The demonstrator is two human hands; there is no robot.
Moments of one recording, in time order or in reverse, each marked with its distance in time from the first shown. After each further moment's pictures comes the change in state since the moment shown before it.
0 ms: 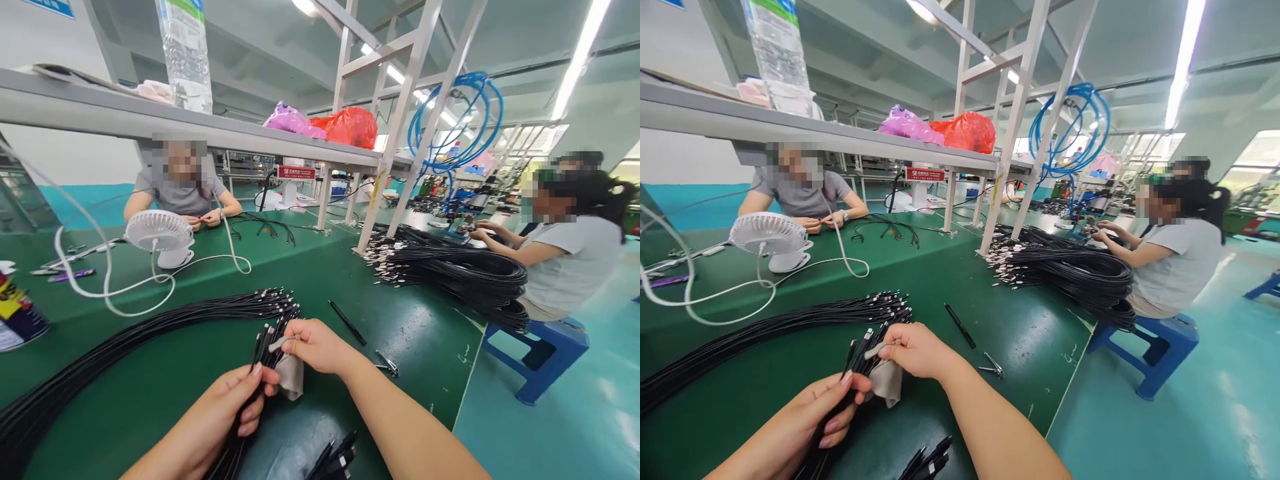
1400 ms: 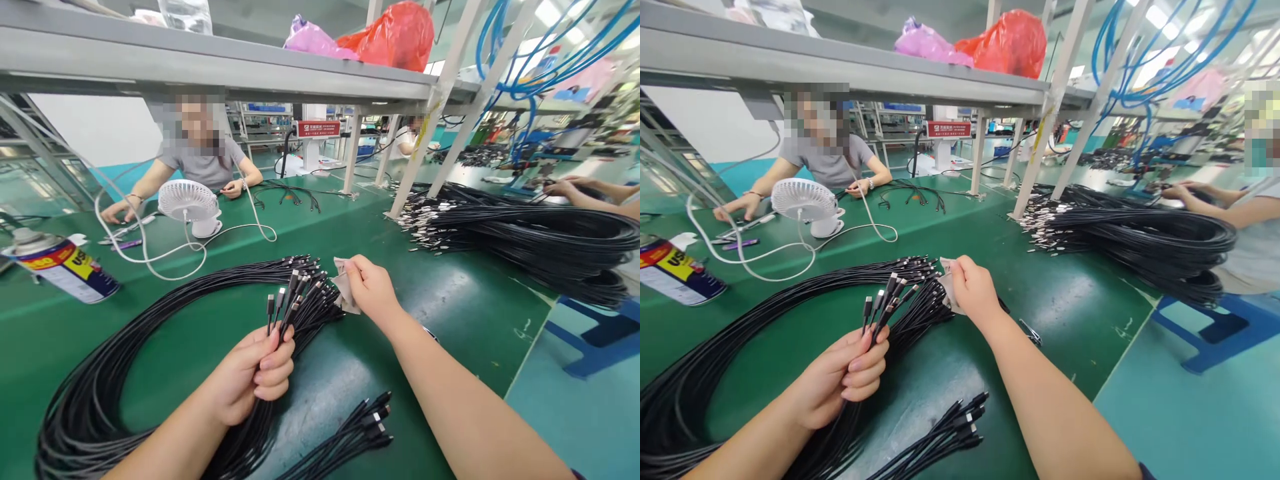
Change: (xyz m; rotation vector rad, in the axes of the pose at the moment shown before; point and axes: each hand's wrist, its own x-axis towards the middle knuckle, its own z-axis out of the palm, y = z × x) left_hand -0.006 0.003 -0.015 -0.341 -0.296 -0.016; right_hand -0.002 0.009 -0.030 -0.487 0.733 -0.129
